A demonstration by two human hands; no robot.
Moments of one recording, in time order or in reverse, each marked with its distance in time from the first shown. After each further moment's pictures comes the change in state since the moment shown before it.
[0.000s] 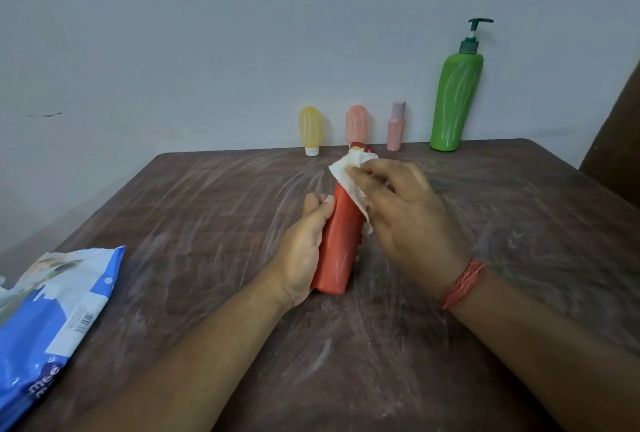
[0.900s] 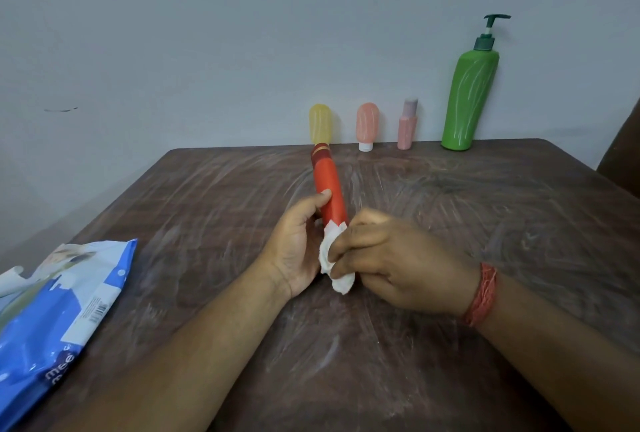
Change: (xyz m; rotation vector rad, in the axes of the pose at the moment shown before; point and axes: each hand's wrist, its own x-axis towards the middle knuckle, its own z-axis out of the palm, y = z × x) left_hand 0.001 0.015 -0.009 -0.266 0.112 -0.198; right_hand -0.004 -0.011 -0.007 0.295 -0.423 -0.450
